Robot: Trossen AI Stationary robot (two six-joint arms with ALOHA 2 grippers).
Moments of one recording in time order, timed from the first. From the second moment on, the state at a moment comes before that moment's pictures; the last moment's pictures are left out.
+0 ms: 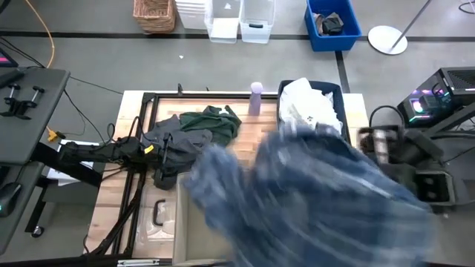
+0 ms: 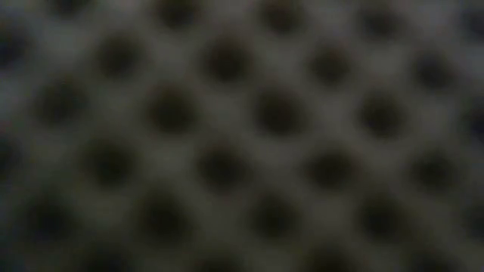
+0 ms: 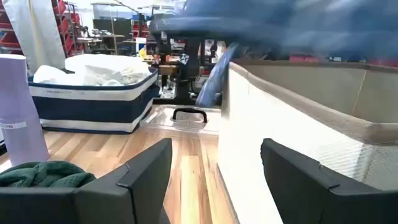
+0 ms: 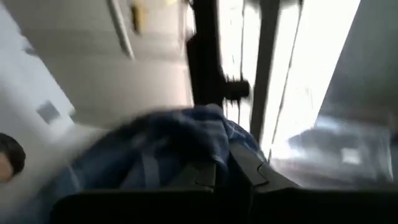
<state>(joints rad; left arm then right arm) -0.05 0.02 0.01 0.01 0.02 -0.03 0.71 1.81 2.34 0.55 -0.02 -0.69</state>
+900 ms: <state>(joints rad) -0.05 0.02 0.01 0.01 0.01 -0.03 0.41 1.96 2.34 -0.58 0.36 0.21</state>
